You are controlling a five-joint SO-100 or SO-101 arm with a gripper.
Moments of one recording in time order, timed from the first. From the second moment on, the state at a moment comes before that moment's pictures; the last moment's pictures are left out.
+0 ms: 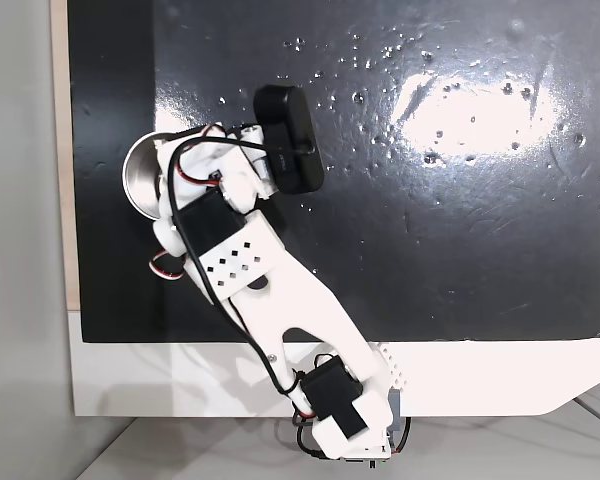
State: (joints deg) arm -36.1 87.0 70.1 76.8 18.3
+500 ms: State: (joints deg) arm -42.9 87.0 70.3 73.7 16.8
